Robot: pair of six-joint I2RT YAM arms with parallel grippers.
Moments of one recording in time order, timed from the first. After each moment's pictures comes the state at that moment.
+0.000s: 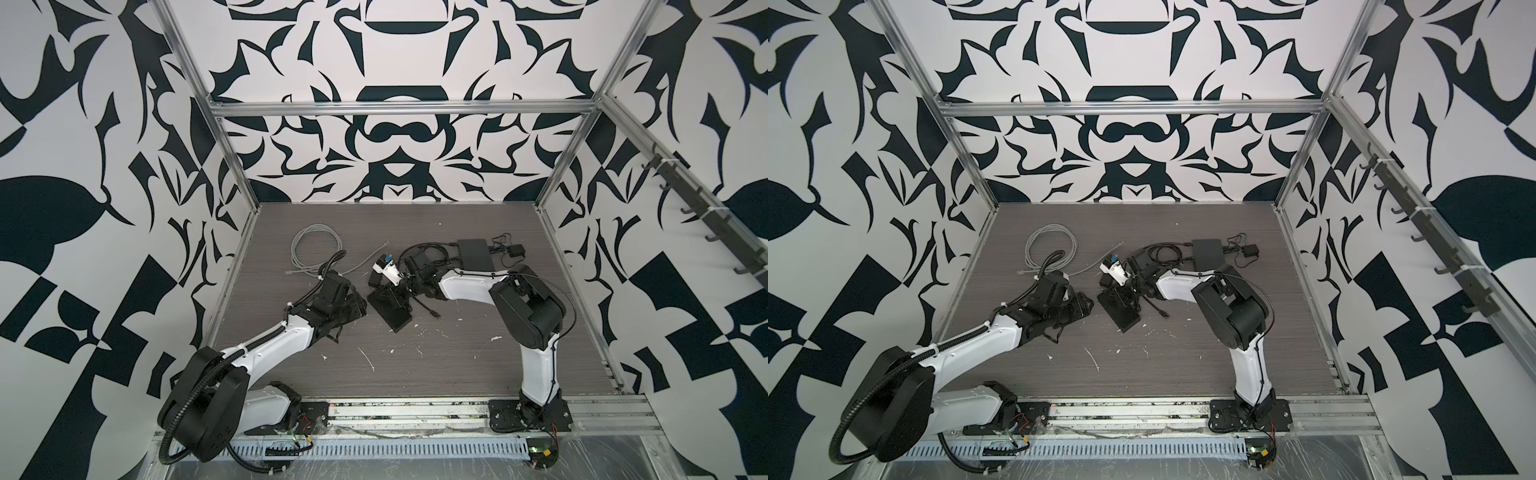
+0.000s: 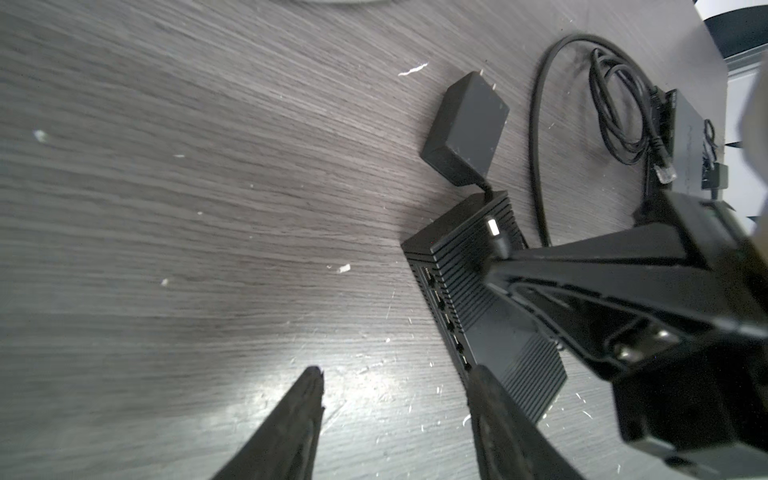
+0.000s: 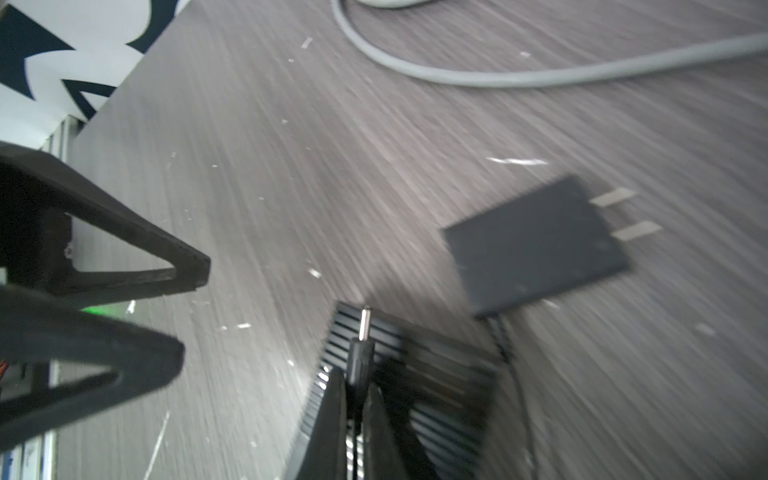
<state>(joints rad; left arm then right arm) -0.55 1.23 0.56 -0.18 0.05 -0.83 0.70 2.00 1.19 -0.02 -0.55 0.04</state>
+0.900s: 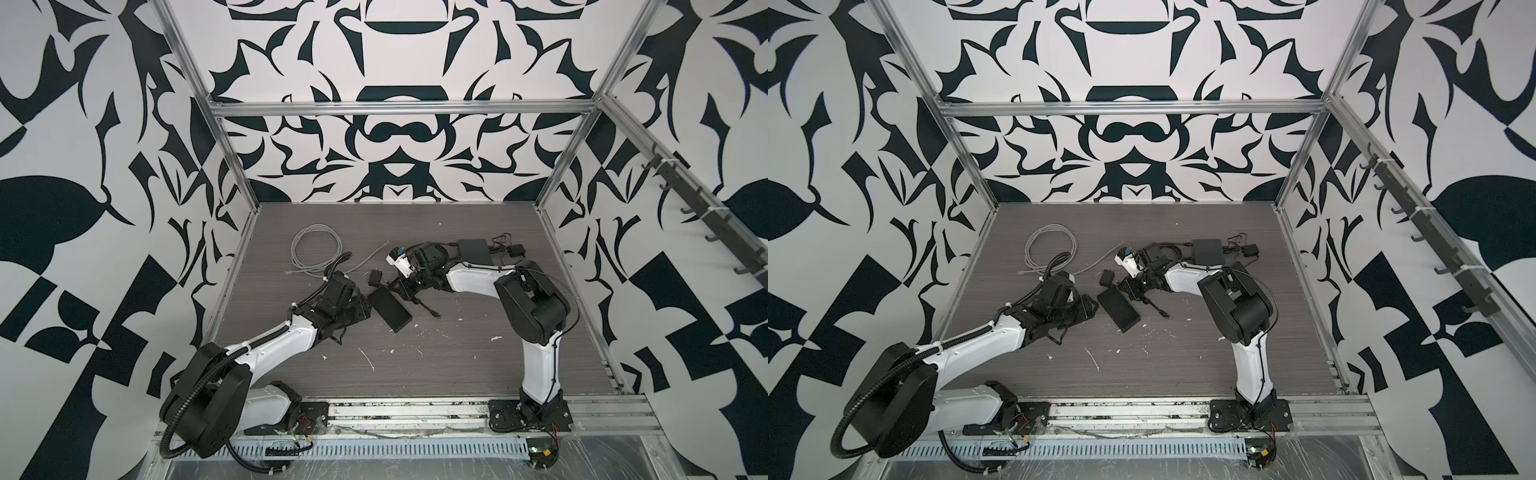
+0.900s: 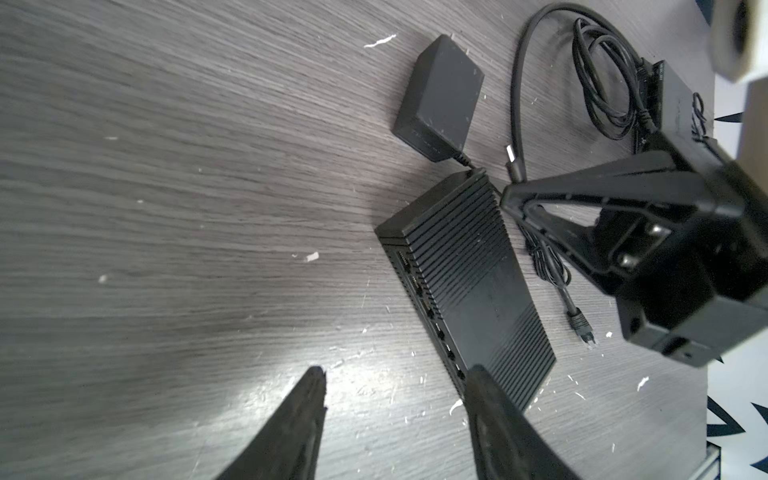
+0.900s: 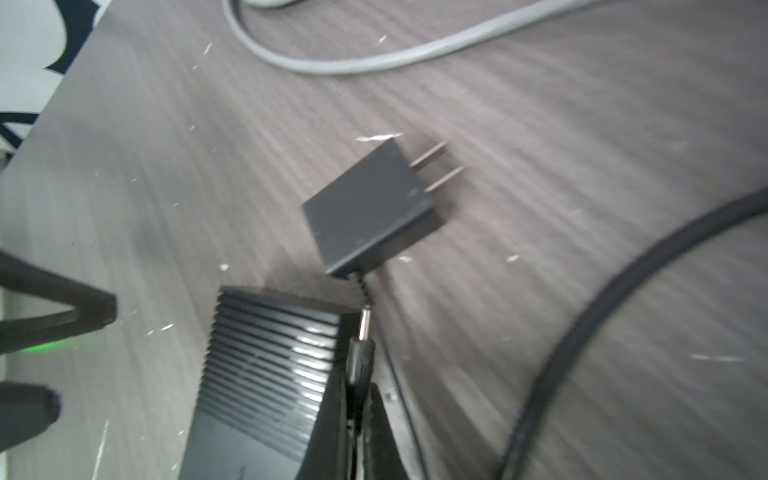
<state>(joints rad) -0.59 1.26 0.56 -0.15 0.07 -0.83 0.61 2.00 1.20 -0.09 -0.52 0.04</state>
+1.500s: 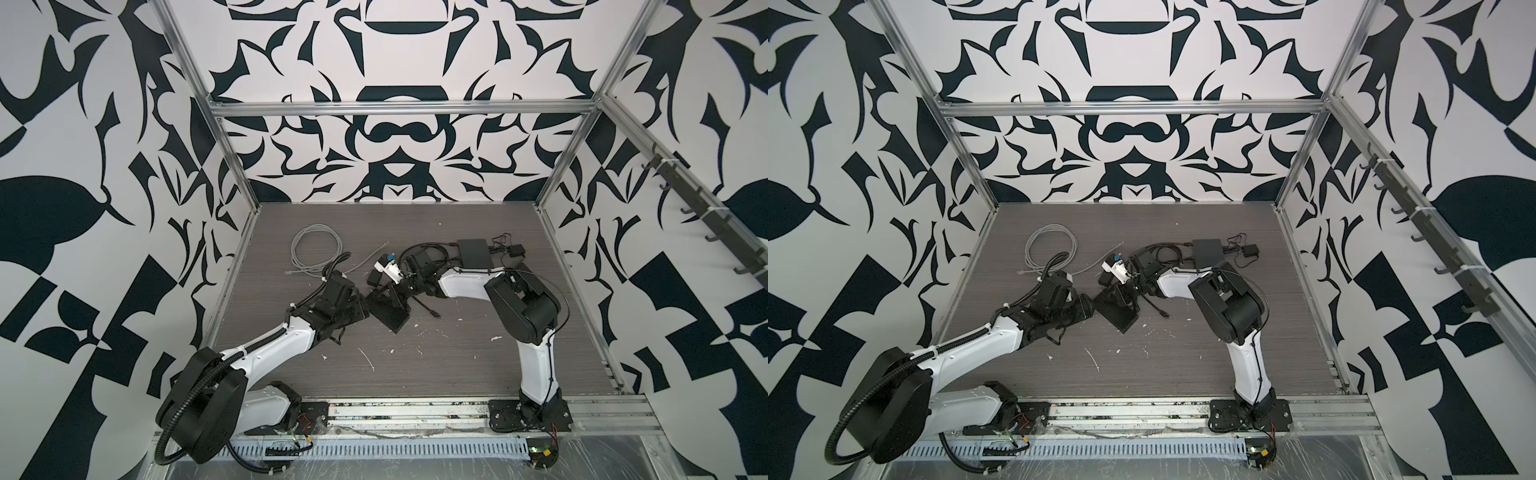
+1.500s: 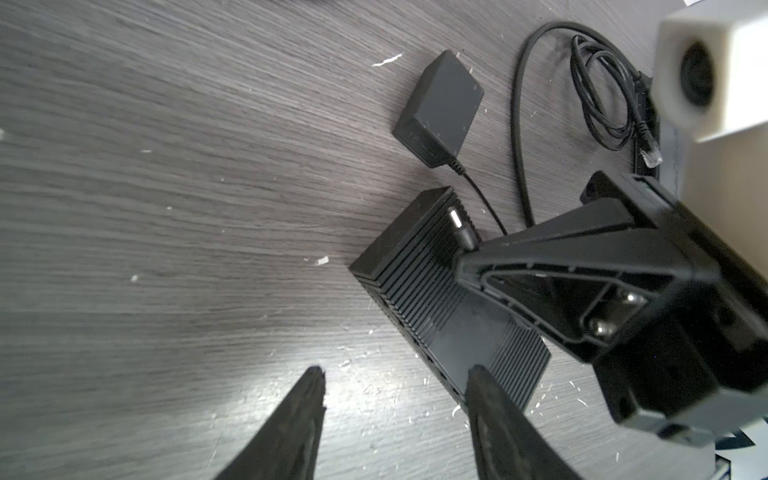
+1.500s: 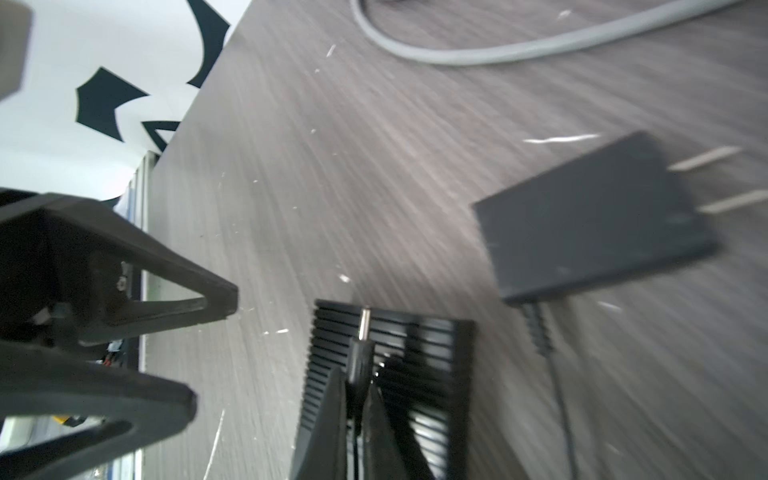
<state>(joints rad) -0.59 1.24 0.56 -0.17 0.03 -0.83 0.67 2.04 1.20 0.02 -0.71 0.15</state>
